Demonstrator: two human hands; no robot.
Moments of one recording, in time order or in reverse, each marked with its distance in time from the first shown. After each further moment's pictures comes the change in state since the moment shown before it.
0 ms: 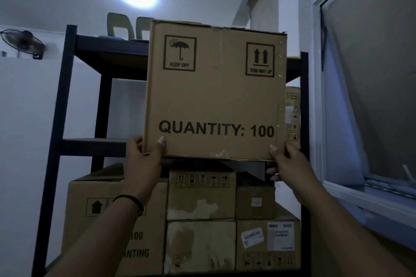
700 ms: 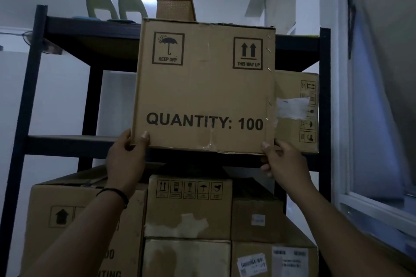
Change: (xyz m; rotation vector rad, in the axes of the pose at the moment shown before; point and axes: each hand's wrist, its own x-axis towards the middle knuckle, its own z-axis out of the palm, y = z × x) left_hand 0.064 -0.073 0.067 0.193 0.099 0.116; right_hand 0.107 0.066 0.012 -0.049 -0.008 -0.171
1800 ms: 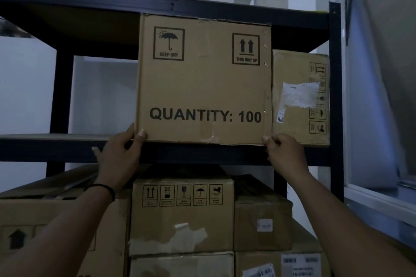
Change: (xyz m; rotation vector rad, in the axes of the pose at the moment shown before) left_hand 0.063 -0.080 0.031 0.366 -0.134 0.255; right_hand 0.070 0.060 0.034 -0.286 0.094 0.029
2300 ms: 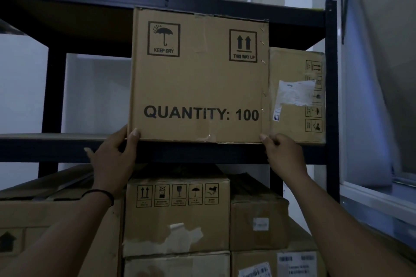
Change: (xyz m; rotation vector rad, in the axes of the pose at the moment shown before) left_hand -0.007 -0.003 0.011 -0.050 0.101 0.022; right_hand -0.004 0.005 -0.002 0.030 0.017 0.016
